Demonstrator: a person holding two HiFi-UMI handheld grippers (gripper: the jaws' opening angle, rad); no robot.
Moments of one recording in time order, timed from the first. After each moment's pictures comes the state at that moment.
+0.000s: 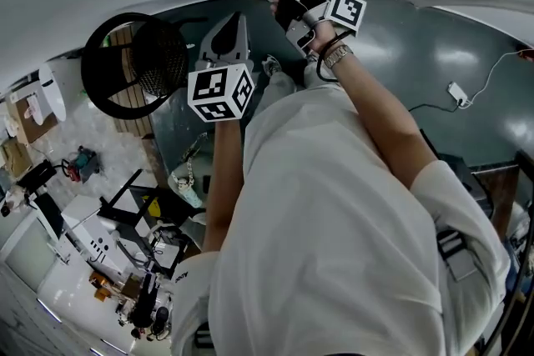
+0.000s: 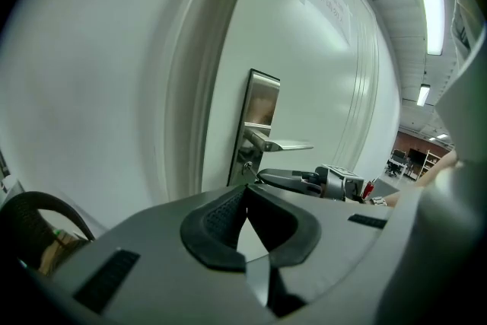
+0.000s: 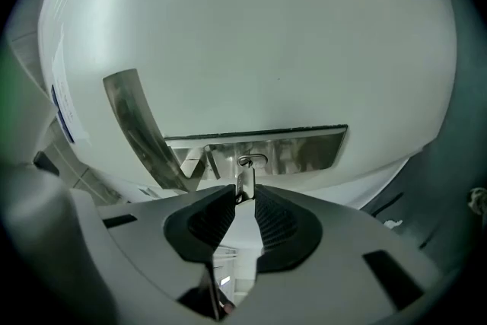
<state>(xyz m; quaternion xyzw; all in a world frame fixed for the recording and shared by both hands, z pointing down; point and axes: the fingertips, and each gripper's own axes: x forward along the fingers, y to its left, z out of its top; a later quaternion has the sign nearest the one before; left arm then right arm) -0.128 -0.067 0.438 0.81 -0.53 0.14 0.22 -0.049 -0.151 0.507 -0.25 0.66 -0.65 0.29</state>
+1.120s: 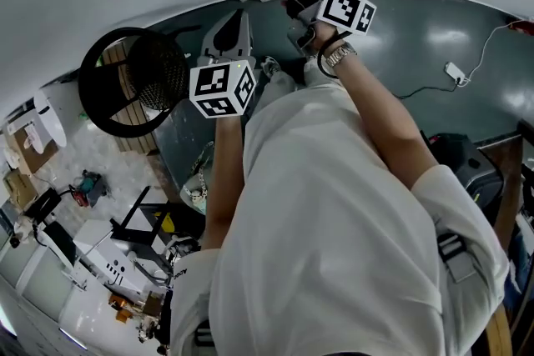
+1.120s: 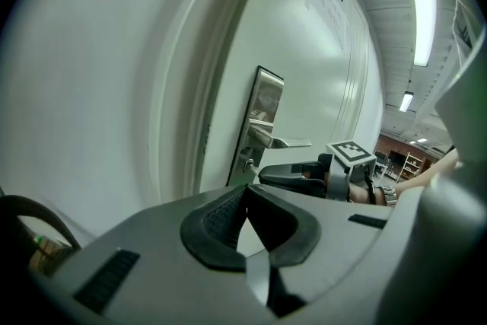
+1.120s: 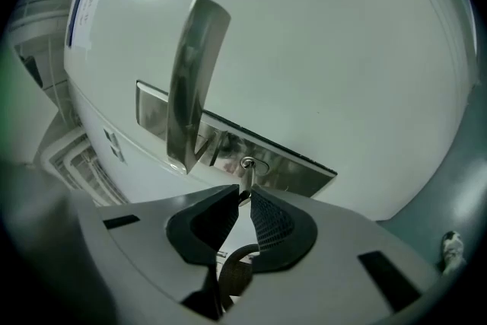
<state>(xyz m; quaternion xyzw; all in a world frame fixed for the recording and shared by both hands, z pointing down) -0.139 -0.080 0.444 0.84 -0.47 0.13 0.23 -0.045 -0.153 0.490 -0.40 0.73 -0.53 0.16</state>
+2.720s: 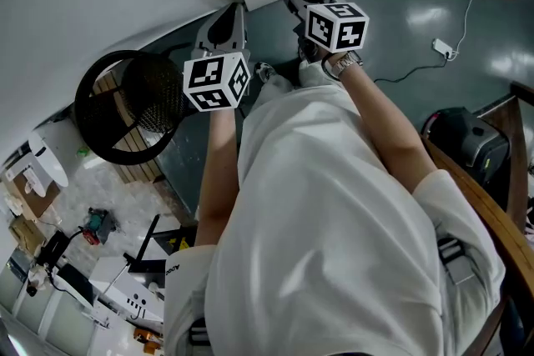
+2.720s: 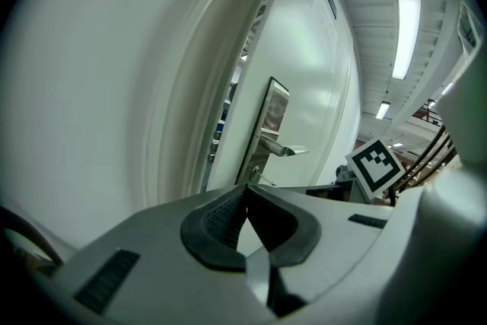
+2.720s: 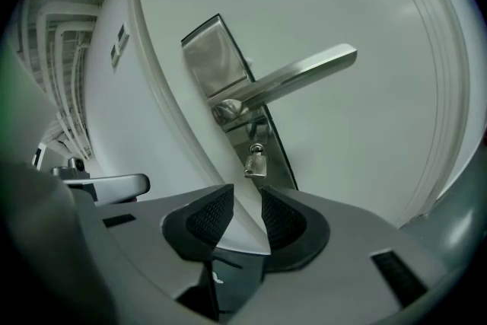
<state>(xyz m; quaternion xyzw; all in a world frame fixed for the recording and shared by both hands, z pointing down) -0.170 -0.095 0.444 0.88 -0.41 0.10 0.22 -0.056 -0.119 0.491 -0.55 0.77 -0.32 -0.07</state>
